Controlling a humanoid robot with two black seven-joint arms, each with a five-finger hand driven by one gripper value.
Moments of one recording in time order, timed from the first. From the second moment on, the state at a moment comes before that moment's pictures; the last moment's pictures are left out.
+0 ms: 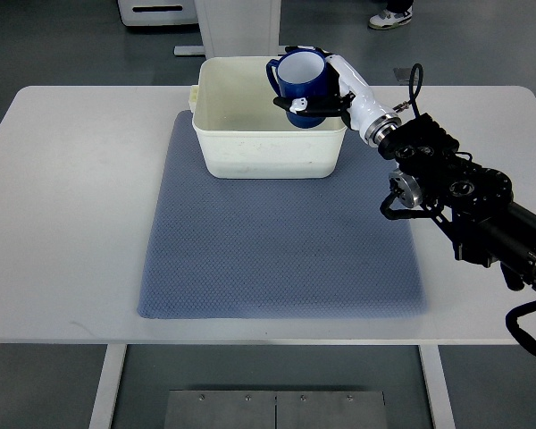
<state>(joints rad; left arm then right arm) 0.00 0.00 -0.59 -0.14 0.36 -0.04 -0.01 1.08 0.00 0.42 0.56 -0.58 -0.02 0.37</state>
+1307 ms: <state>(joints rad) 0.00 0.00 -0.59 -0.14 0.36 -0.04 -0.01 1.00 -0.30 0.51 0.67 -0.46 0.11 0.37</state>
